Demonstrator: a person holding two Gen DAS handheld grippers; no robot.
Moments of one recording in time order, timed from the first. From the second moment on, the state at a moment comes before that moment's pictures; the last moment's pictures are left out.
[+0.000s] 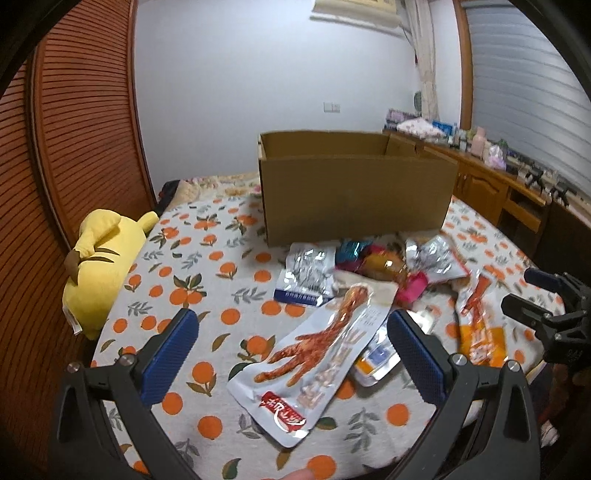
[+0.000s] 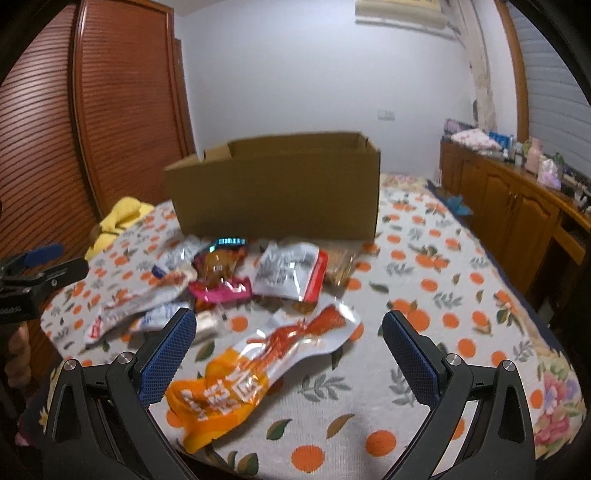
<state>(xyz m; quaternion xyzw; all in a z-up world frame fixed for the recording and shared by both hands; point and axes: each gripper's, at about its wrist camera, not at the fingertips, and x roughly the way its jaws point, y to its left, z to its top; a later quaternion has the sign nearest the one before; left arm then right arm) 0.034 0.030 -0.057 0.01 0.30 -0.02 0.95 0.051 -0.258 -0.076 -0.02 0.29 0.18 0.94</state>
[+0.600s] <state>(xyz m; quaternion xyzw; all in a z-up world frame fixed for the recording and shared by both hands) 0.062 0.040 -0.086 0.02 0.38 -0.09 0.92 0.080 -0.249 -0.116 -0.02 0.37 0.20 0.91</state>
